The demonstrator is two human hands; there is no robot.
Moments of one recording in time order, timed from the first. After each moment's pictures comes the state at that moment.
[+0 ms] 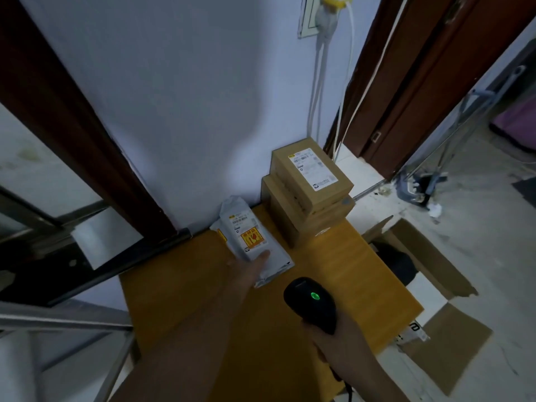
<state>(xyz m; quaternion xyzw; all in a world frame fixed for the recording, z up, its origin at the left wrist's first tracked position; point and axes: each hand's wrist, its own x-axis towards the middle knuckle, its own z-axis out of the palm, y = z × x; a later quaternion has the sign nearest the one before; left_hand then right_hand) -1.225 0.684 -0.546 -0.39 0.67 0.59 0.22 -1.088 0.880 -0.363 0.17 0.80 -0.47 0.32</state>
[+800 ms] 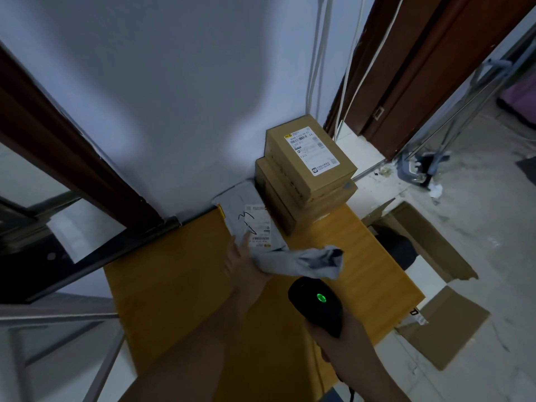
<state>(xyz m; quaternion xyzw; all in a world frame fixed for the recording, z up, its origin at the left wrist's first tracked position) -1.187 0.709 -0.562 -0.17 0.89 0.41 0.07 -1.086 0.896 -0.393 0.23 0.77 -0.52 0.29</state>
